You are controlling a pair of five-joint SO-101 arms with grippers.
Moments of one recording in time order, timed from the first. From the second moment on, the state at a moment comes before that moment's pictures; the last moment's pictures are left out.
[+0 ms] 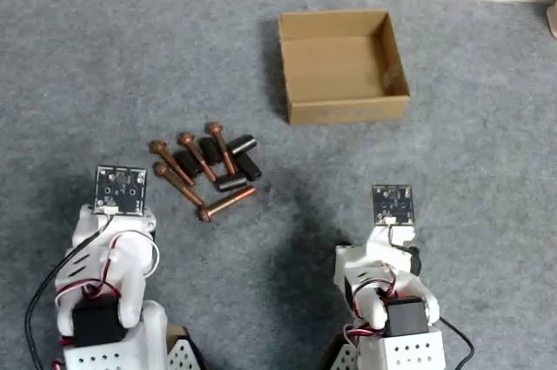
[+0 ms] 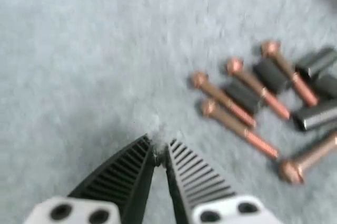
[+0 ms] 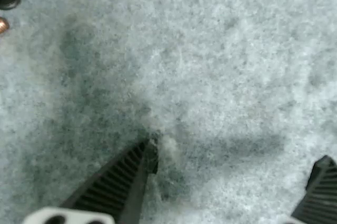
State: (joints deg) left arm -14.5 -102.2 81.5 64.6 -10.1; right arm -10.9 -104.9 95.7 71.2 -4.2
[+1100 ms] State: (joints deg) left arm -11.3 -101.9 76.0 31.3 -29.6; right arm -10.9 -104.9 95.7 71.2 -4.2
